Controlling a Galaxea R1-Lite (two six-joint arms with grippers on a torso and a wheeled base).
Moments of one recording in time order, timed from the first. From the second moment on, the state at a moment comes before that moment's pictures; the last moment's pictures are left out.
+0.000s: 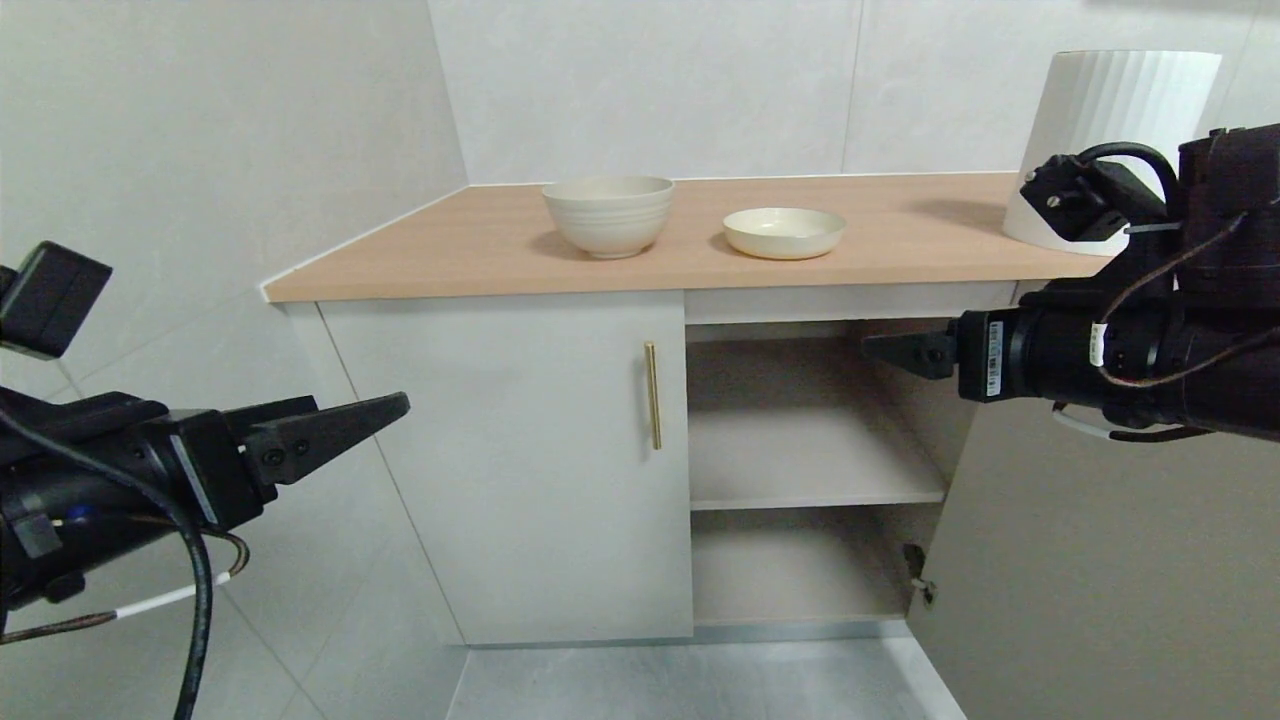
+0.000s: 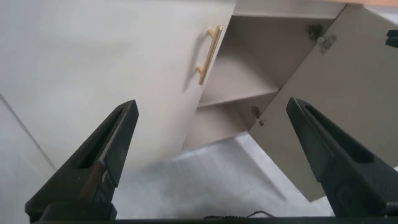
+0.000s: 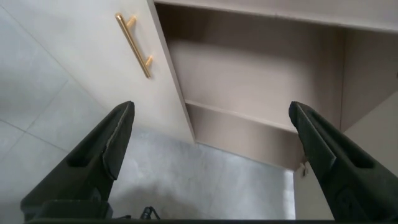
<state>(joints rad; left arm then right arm) -0.19 1.17 -0.64 -0.35 -0.26 -0.23 0.54 1.50 -1.09 -0.11 -0.13 0.14</state>
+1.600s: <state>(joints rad) -0.19 1.14 -0.65 -0.34 -0.26 -0.24 0.58 1.36 -1.17 0.14 0.00 0.19</state>
